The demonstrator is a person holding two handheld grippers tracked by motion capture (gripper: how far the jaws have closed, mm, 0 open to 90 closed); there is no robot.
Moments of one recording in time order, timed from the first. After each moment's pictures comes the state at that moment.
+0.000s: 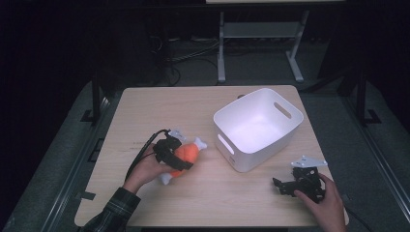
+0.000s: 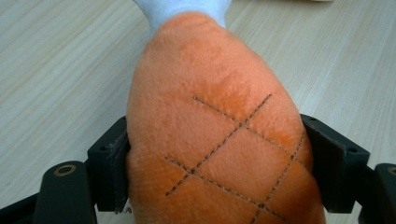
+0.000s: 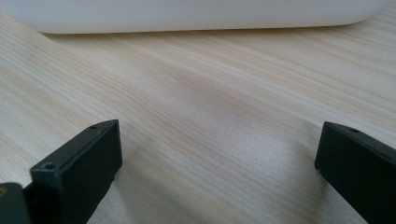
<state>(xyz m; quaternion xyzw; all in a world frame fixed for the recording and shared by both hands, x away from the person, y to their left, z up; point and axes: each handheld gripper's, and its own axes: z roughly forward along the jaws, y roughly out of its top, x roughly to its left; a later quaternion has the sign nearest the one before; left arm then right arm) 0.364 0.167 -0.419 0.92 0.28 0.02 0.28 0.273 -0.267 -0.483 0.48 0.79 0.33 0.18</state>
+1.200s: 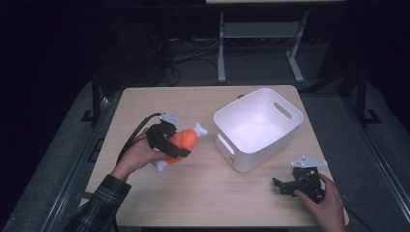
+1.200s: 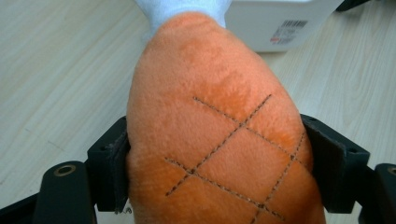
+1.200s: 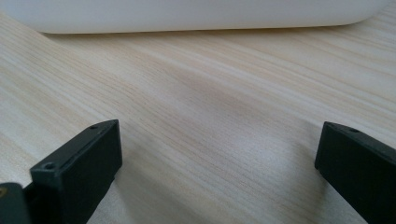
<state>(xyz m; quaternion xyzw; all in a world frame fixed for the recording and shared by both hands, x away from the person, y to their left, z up) 0.372 0.172 -0.356 0.92 0.24 0.03 0.32 0.273 -0.266 -0.483 0.48 0.79 0.33 0.18</state>
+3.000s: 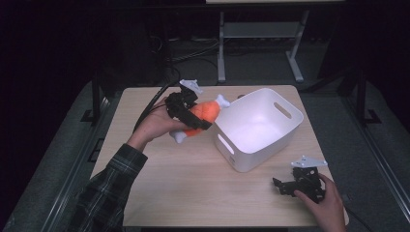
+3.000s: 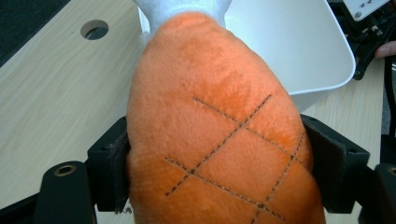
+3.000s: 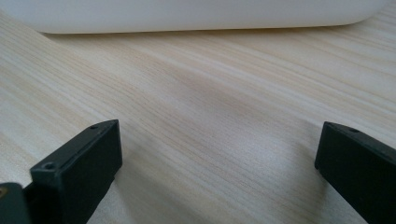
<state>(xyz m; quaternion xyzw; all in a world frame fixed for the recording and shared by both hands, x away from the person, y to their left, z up) 0.414 0.110 -0.283 0.92 0.18 0.04 0.34 0.272 -0.266 -0.483 0.48 0.79 0.33 0.18</state>
